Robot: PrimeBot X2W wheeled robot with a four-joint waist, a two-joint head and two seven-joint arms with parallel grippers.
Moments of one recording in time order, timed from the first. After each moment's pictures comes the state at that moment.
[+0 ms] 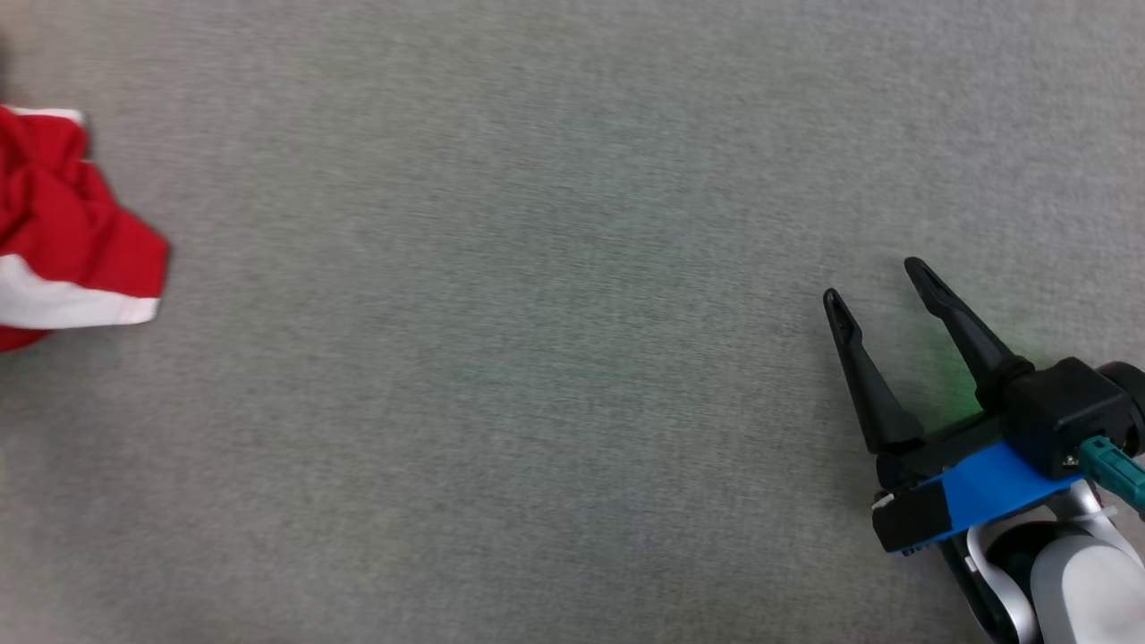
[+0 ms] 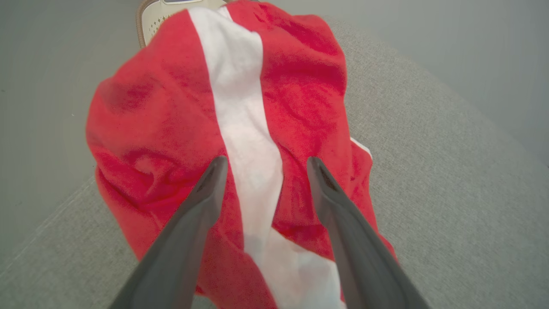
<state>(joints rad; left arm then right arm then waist) -0.58 0.58 0.08 0.48 -0.93 0.02 0.38 -0.17 -0.17 0.11 -0.23 0.09 0.13 0.13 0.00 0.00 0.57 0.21</state>
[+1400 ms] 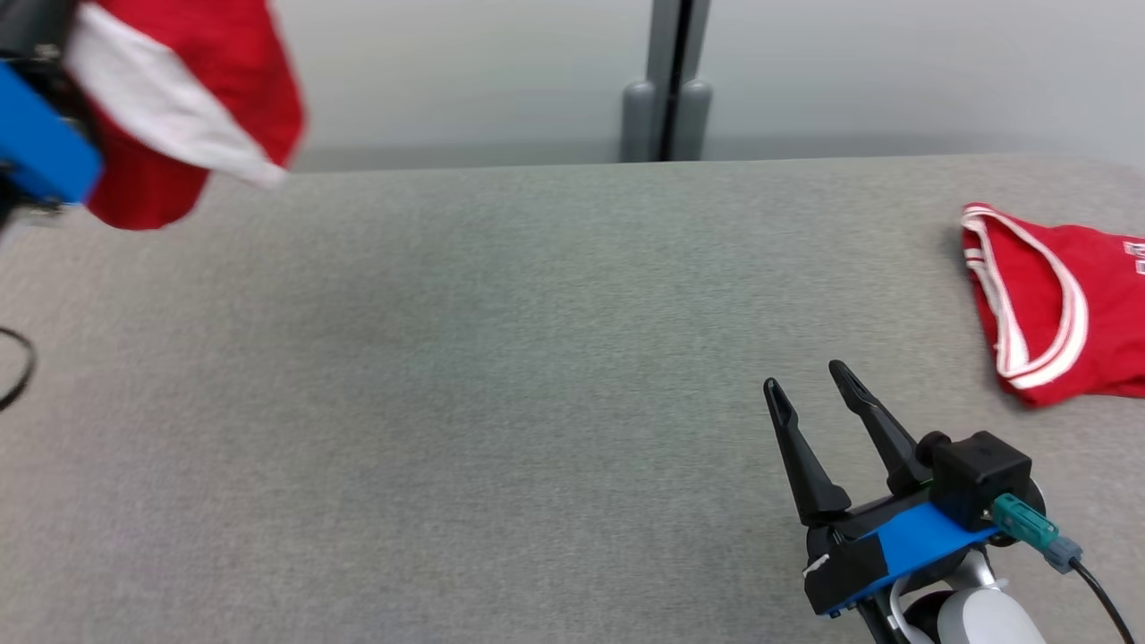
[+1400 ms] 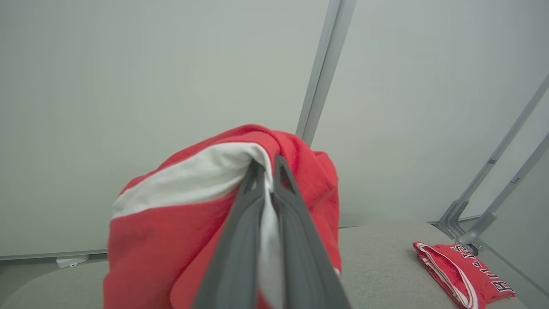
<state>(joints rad) -0.79 0.55 -0.15 0.03 -0.88 0.00 0.57 -0.11 -0.06 0.16 0.02 0.19 0.13 -0.04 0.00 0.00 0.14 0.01</state>
